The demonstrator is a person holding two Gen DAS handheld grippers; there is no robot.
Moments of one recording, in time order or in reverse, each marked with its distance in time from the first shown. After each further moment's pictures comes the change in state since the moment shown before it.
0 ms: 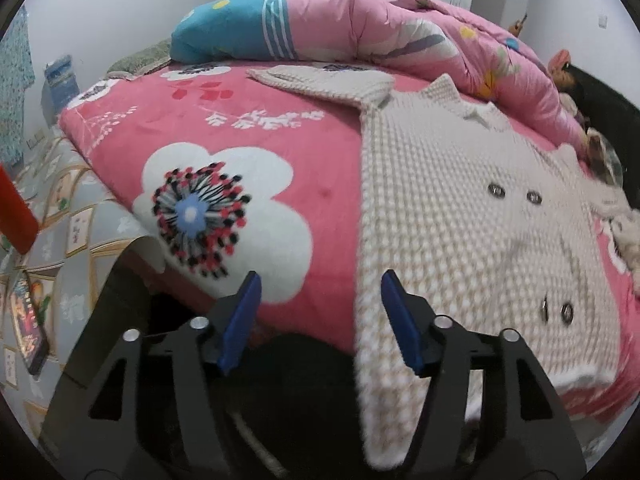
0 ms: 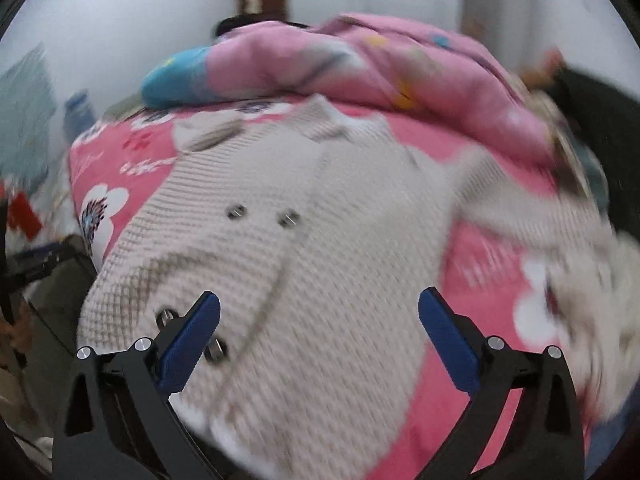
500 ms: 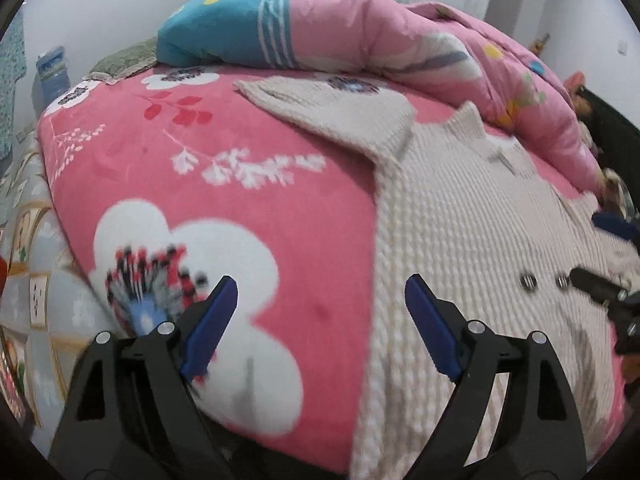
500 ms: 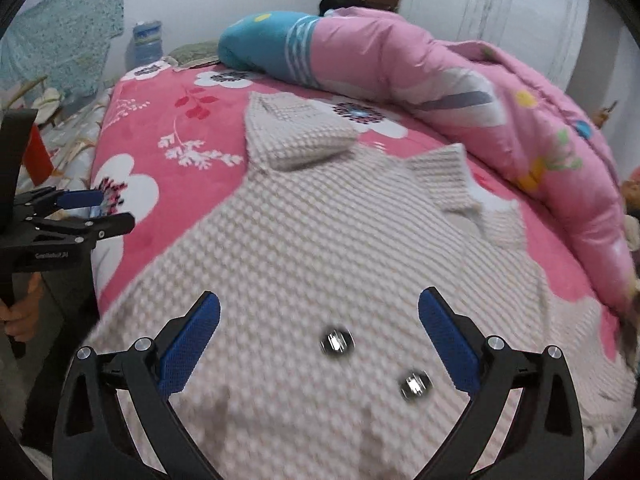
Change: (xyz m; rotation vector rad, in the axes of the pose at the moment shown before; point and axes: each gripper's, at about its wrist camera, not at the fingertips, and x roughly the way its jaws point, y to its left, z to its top) left arm 0.083 0.012 0.098 -0.053 -0.009 -0.010; right arm 0.130 0.124 0.111 -0.282 0.040 0.136
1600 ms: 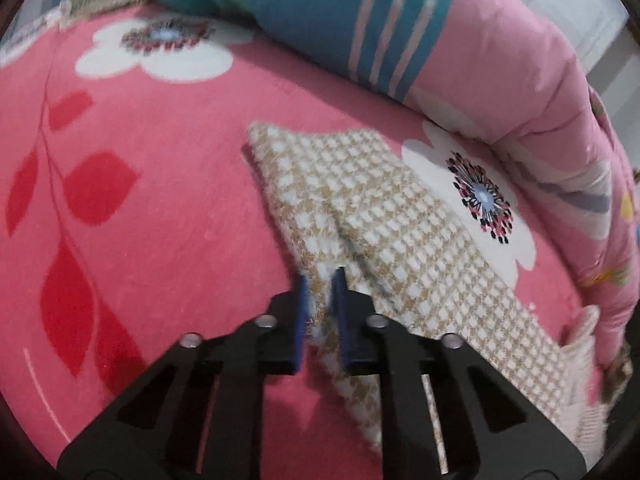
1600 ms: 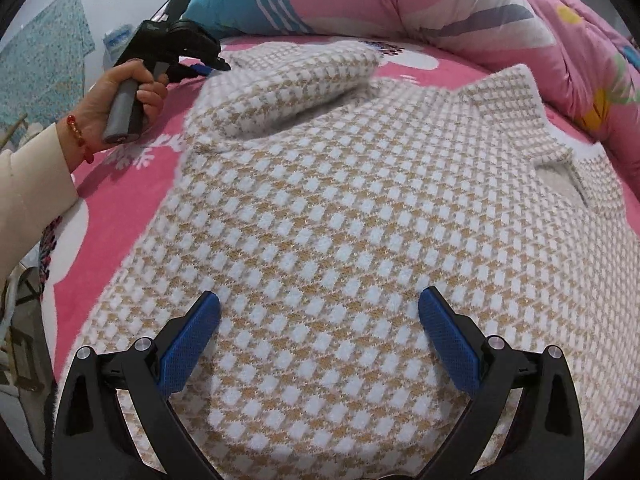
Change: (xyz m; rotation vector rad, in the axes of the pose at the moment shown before) left arm 0.272 0.108 0.238 -0.299 0.086 -0.017; right arm 0.144 -0.002 0.010 0.162 0.128 0.103
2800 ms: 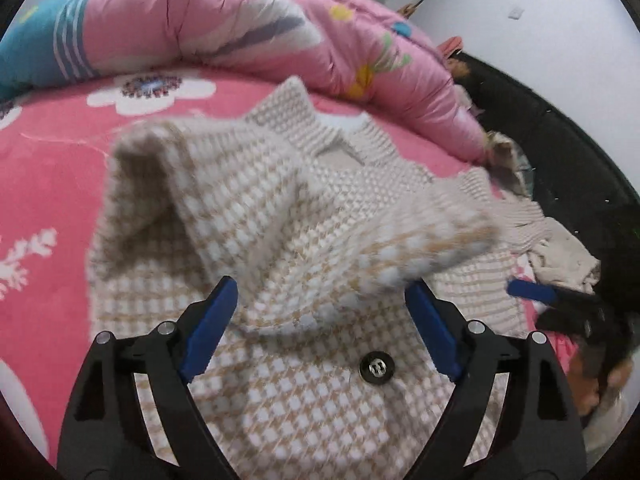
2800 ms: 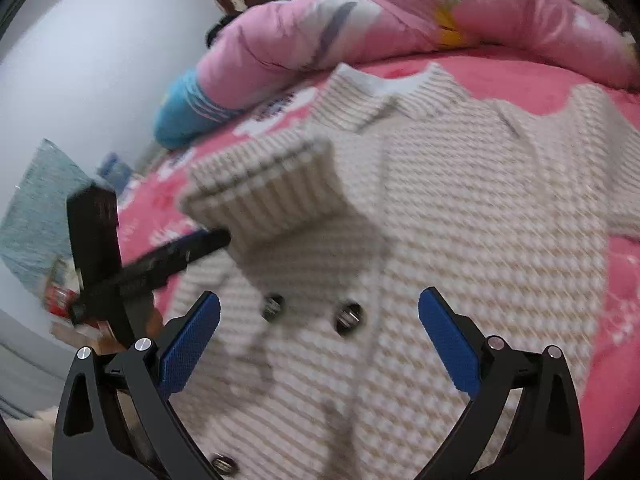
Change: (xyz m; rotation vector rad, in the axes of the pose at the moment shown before) left arm -0.174 -0.168 -0.273 0.513 0.059 -0.485; right arm -0.165 -0.159 -0.075 0.459 -0.133 0.198
